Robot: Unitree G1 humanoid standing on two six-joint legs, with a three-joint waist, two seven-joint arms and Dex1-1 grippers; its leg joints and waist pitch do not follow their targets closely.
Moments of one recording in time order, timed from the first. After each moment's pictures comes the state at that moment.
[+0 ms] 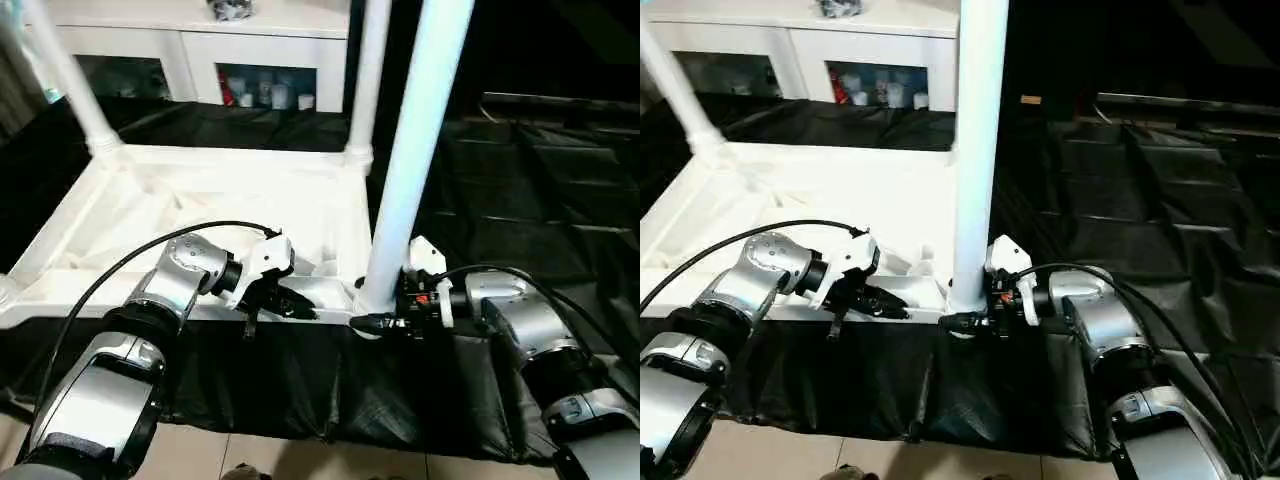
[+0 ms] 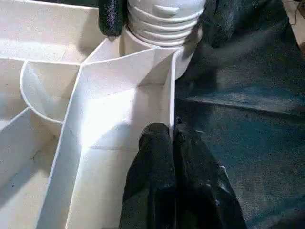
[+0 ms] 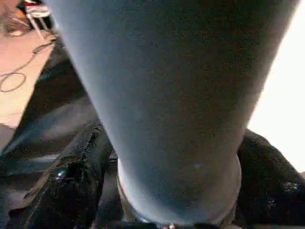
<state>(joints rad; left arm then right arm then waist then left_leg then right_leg) -0.77 0.35 -0.26 0.93 0.07 -0.12 -1.45 -0.55 -0.35 0.22 0.60 0.14 0.13 1.30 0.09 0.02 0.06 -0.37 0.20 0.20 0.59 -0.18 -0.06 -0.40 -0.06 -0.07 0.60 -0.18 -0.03</state>
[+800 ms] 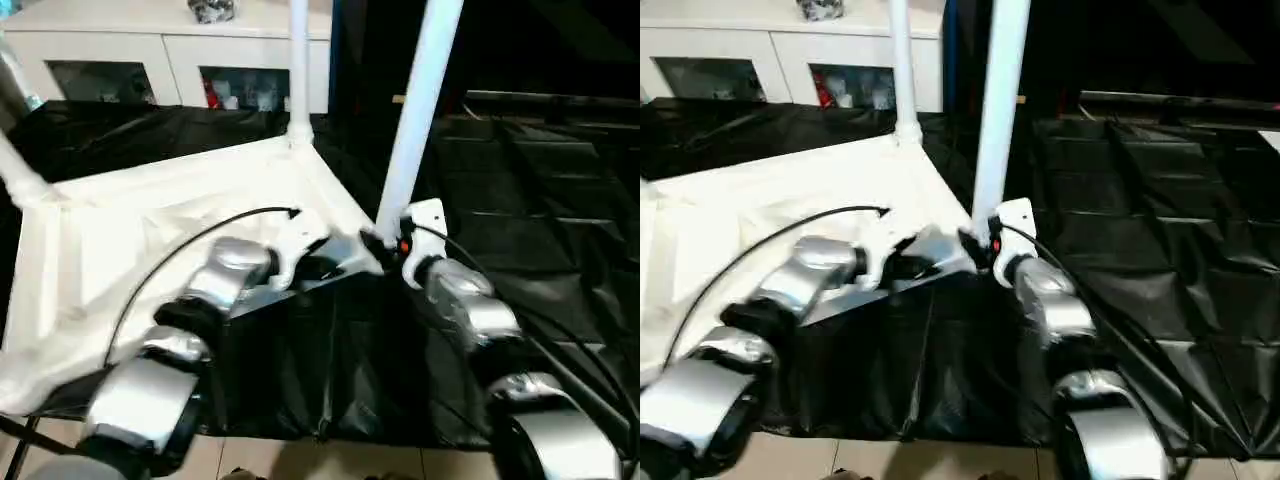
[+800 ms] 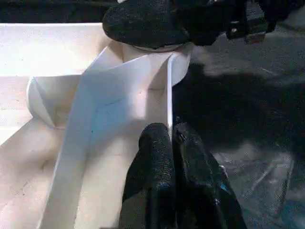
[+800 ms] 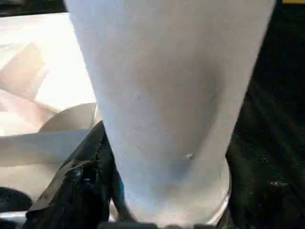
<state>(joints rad) -0.83 0.14 -0.19 1.00 0.11 0.03 -0.89 -0.66 -0.07 -0.03 0.87 0.10 0.01 0.34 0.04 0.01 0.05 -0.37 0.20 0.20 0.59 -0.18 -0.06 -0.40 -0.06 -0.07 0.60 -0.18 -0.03</state>
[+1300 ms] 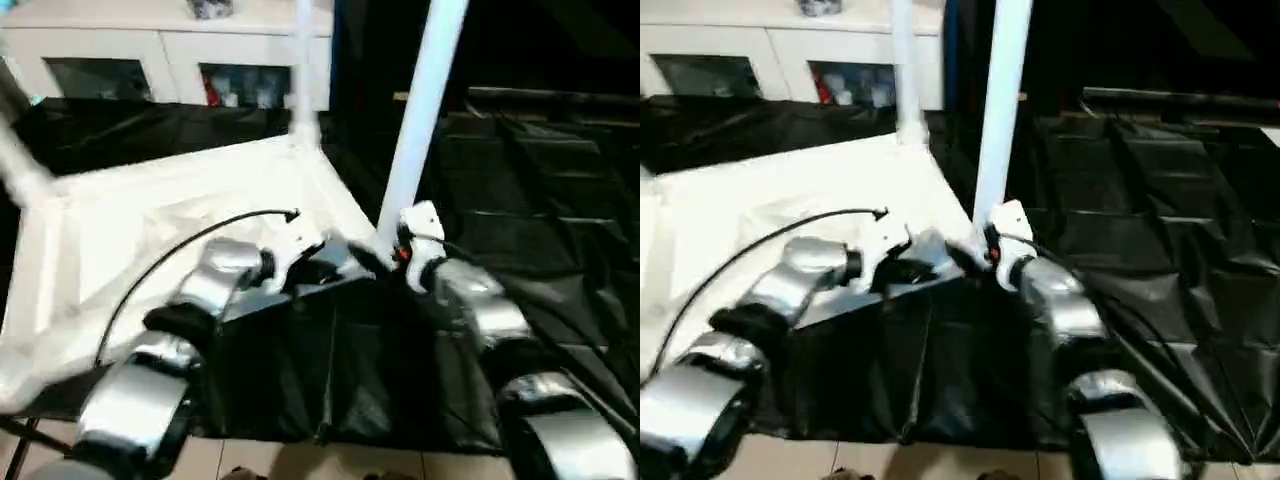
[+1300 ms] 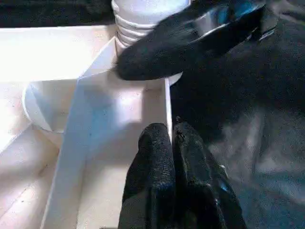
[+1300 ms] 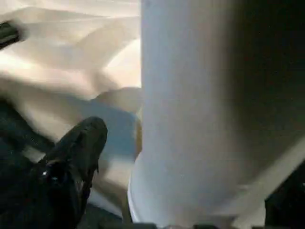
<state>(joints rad) -0.79 0.23 -0.22 0.95 0.09 -0.06 -1.11 -0.62 -0.20 0.07 0.81 0.09 -0.01 0.76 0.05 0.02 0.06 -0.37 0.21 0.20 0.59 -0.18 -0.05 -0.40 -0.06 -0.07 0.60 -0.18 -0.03</state>
